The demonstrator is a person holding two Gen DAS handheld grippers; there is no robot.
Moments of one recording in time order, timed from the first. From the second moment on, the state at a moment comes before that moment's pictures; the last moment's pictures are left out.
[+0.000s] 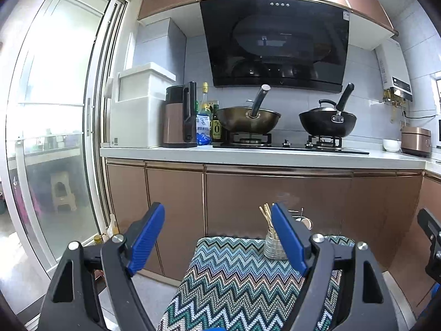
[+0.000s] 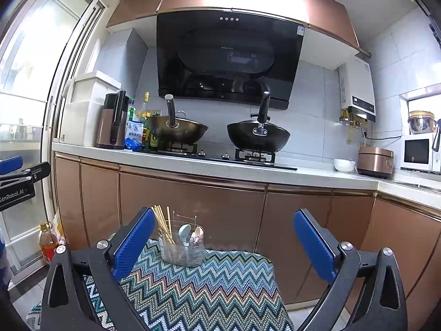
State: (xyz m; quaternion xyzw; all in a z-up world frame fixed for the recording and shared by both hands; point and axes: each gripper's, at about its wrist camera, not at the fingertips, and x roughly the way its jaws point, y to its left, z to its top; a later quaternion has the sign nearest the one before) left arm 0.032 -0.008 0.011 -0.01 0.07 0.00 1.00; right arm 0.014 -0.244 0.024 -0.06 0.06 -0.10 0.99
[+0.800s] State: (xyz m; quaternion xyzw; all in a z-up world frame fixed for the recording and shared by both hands) left arm 0.037 -0.007 0.002 -0.01 0.09 -0.01 1.00; right arm 0.019 -0.245 0.016 -0.06 0.08 -0.11 0.99
